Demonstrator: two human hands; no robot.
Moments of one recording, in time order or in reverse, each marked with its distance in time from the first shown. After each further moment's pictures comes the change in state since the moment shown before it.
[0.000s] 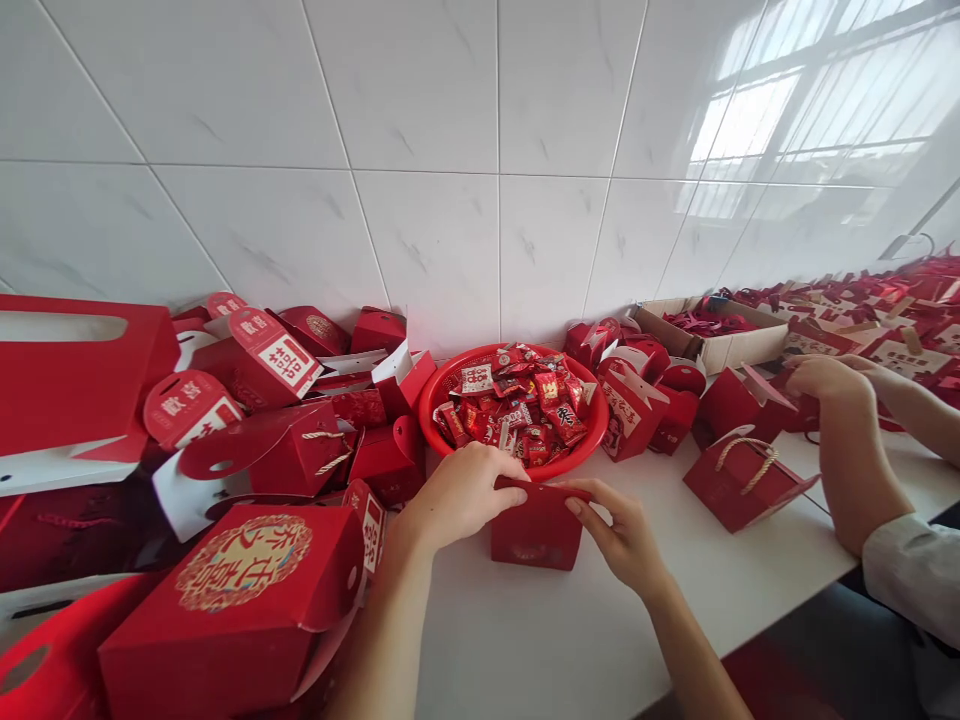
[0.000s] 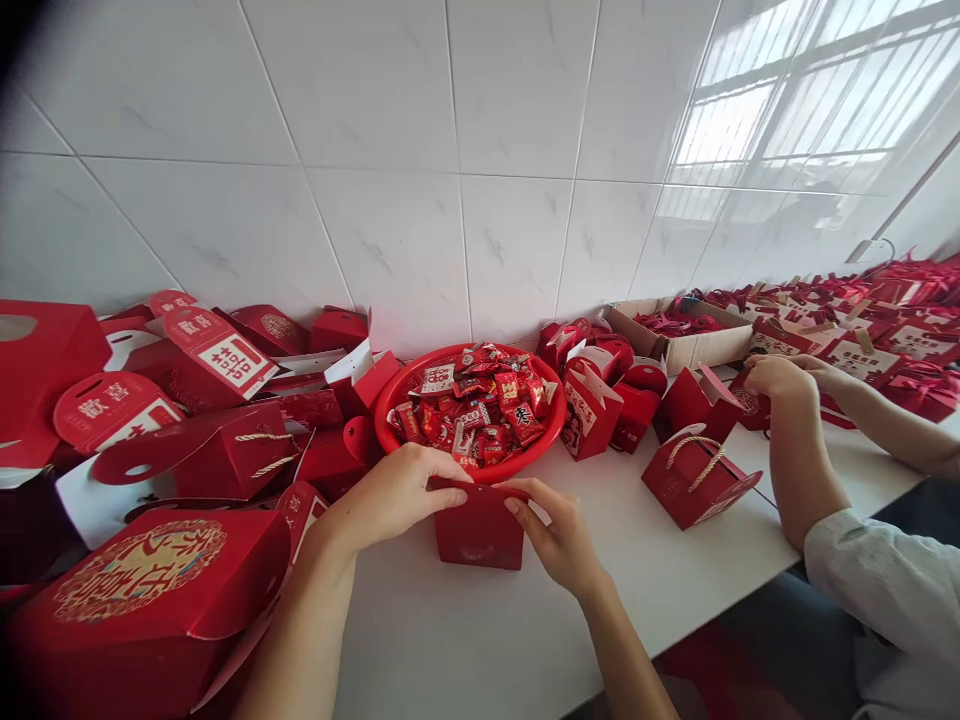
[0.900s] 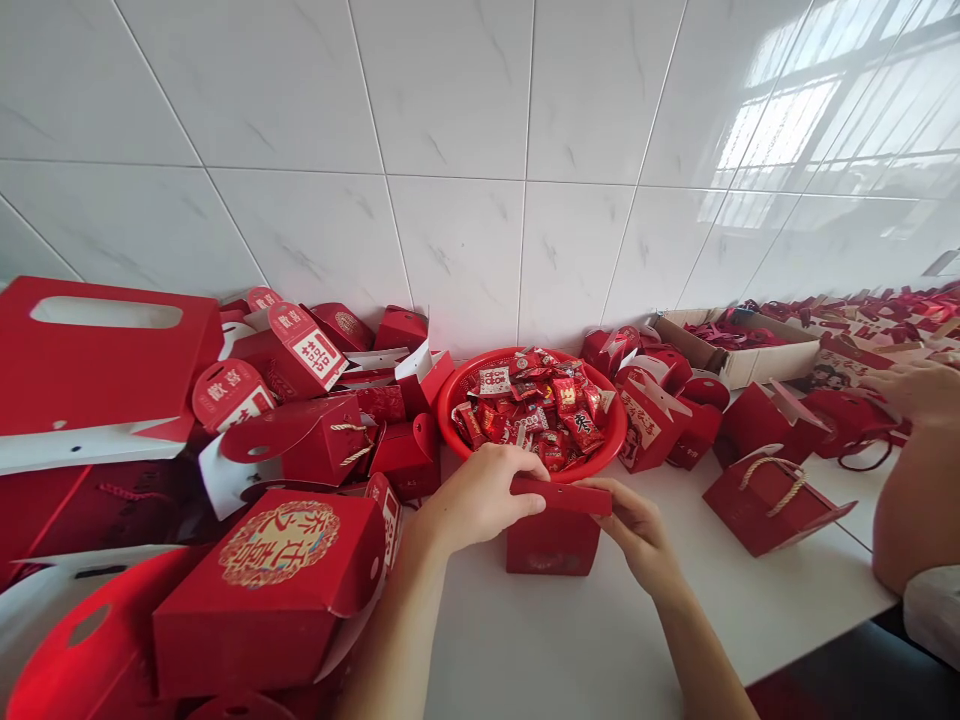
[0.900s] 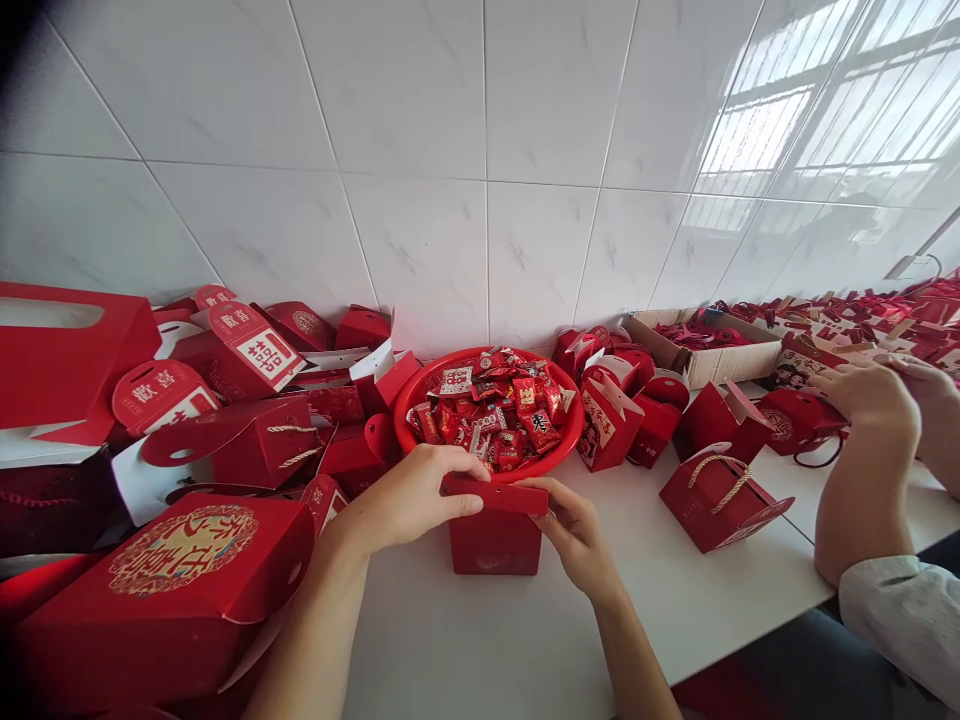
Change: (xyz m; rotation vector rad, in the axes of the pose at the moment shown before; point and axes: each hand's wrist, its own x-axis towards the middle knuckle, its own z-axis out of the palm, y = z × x) left_hand -0.007 0.005 -0.004 -0.094 0.044 -0.011; right_hand 0.002 0.013 0.003 0.470 -0.073 0.182
